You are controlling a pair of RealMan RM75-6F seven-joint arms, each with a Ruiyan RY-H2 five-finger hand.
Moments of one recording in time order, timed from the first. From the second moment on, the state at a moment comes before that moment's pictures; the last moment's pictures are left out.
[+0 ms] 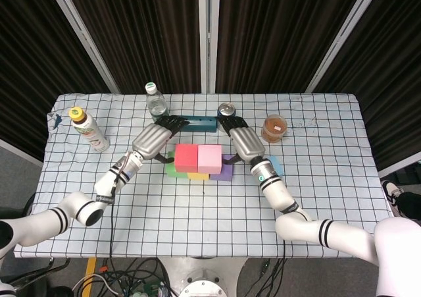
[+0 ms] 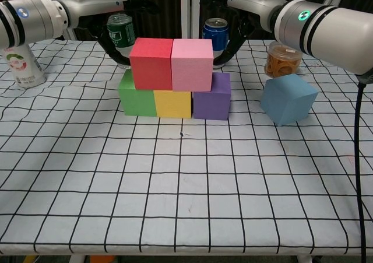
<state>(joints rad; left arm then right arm) -0.94 -1.50 -0.19 -1.21 1.35 0.81 -0.16 0.96 -1.60 0.33 -1.38 -0.89 0.87 -0.19</state>
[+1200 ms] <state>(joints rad) -0.91 -1.47 -0.19 -1.26 1.32 0.84 -0.12 0.92 -1.54 0.31 -1.46 -0.90 0.91 -0.21</state>
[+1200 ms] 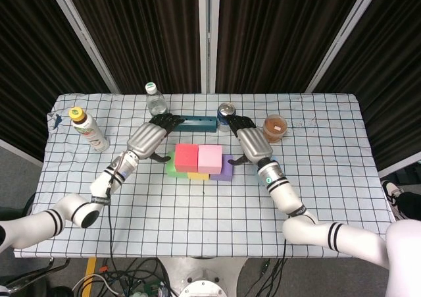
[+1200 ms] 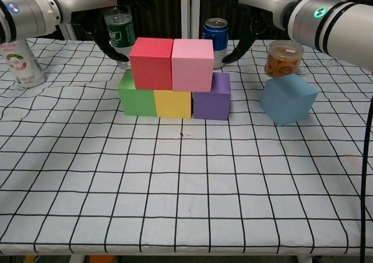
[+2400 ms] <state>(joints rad) -0.49 -1.16 -0.12 -1.56 1.26 1.17 -0.15 0.78 -1.37 0.06 -1.23 -1.49 0.76 0.28</state>
